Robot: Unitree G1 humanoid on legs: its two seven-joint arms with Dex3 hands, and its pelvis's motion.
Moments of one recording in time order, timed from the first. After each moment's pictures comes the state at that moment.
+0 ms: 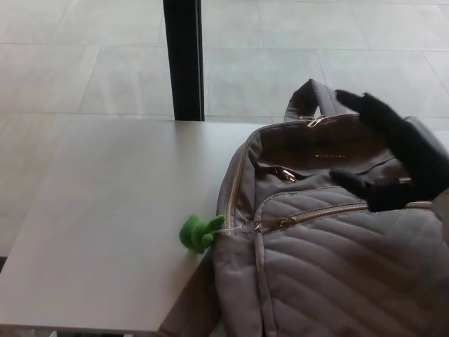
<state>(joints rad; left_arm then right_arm) 0.17 0.46 0.36 0.96 -0.27 -0.31 -0.42 -0.48 -0.64 0.22 0.04 -0.15 0.13 0.07</state>
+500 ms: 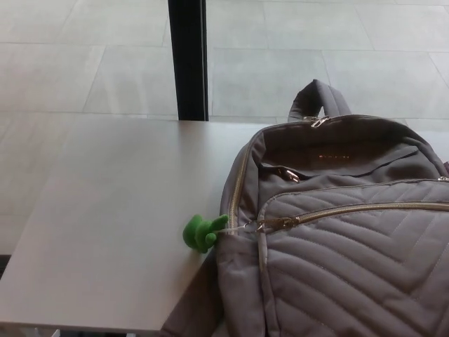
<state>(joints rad) 0.20 0.51 0.38 0.99 -0.27 -0.31 -0.48 -0.44 -1.05 -0.19 0.11 -0.06 0.11 0.26</state>
